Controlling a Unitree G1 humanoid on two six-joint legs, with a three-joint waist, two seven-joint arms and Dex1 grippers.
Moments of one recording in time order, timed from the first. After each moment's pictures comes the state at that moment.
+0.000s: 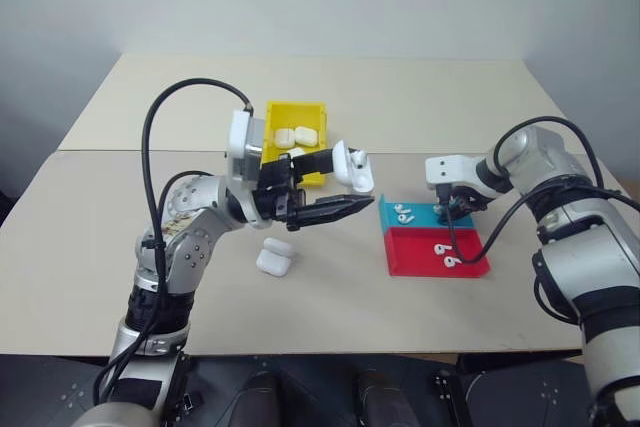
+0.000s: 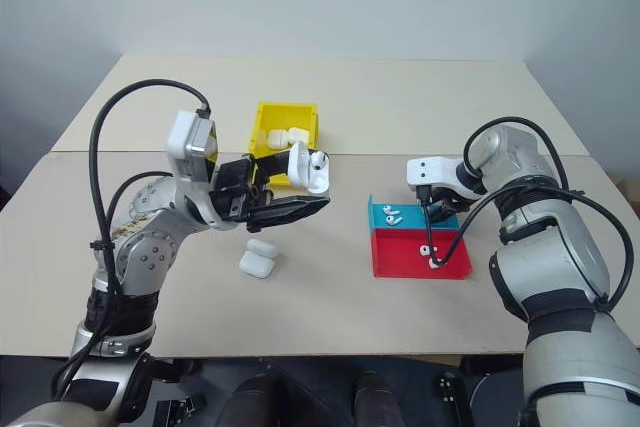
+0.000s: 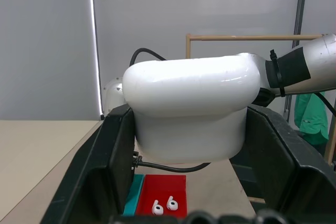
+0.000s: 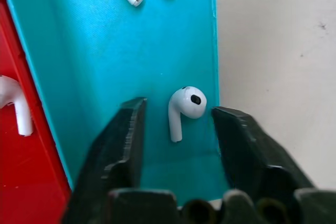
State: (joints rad) left arm -0.59 0.38 -0.02 -0.24 -0.75 0.47 -1.08; right arm -1.25 -0.65 0.54 1.21 -0.40 -0.13 1.31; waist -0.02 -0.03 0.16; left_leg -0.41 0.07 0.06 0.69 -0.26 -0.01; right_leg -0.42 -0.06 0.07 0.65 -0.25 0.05
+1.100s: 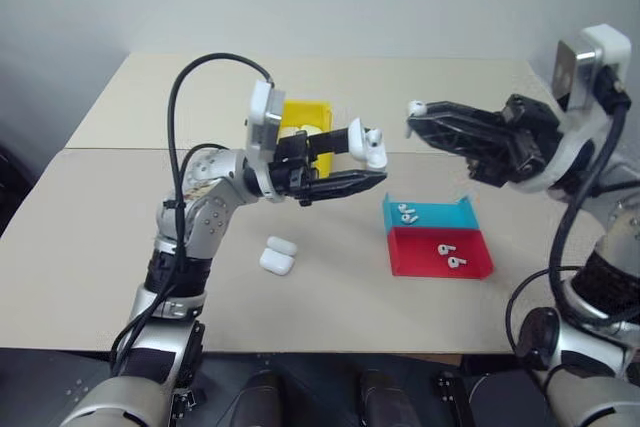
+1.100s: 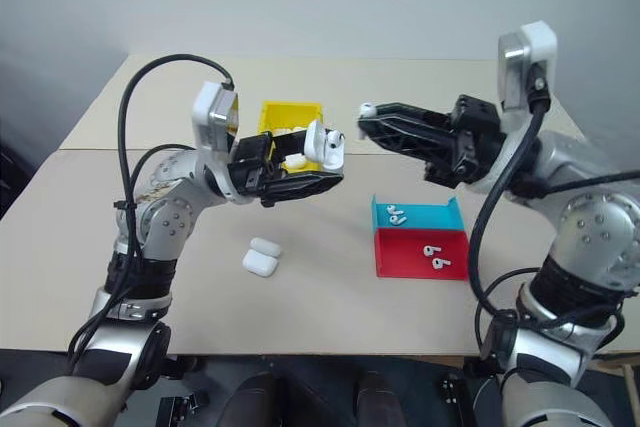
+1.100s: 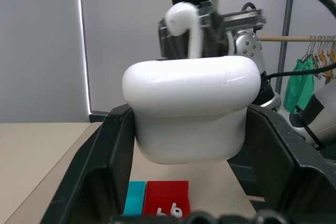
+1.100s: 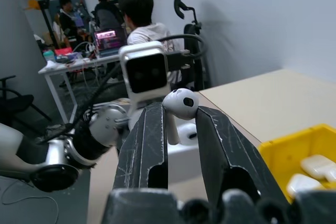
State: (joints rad) left arm -0.79 0.32 -0.05 0.00 -0.70 0.45 -1.18; right arm -0.76 -0.48 -0.48 -0.47 0.93 1.23 0.88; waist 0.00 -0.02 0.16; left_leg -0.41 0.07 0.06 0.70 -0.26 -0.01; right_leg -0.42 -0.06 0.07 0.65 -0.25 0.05
